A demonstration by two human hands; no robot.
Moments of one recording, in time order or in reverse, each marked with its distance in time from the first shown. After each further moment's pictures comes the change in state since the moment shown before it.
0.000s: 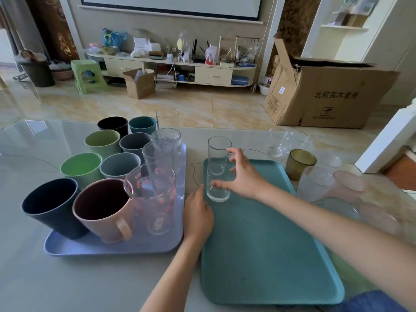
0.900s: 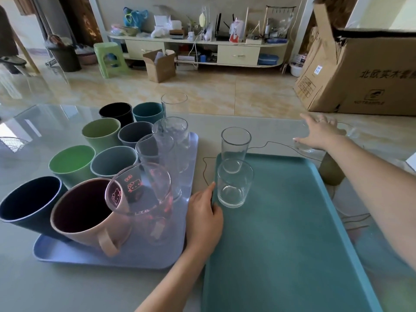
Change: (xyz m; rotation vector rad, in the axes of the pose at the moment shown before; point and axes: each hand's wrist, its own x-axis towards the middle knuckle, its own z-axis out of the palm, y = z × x) left_hand 0.015 -0.008 0.012 0.043 0.031 -0.098; right_hand 0.139 0.149 -0.107 -0.714 0.053 0.427
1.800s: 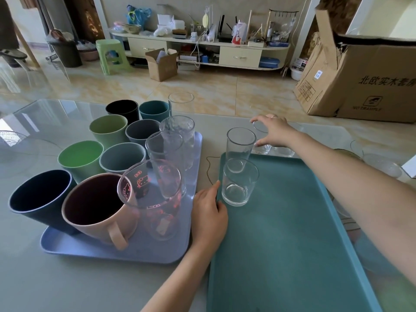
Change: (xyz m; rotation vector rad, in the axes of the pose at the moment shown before) left_hand 0.000 -0.003 0.003 -0.033 0.038 0.029; right_hand -0.018 -0.099 -0.007 0.211 -0.040 -0.395
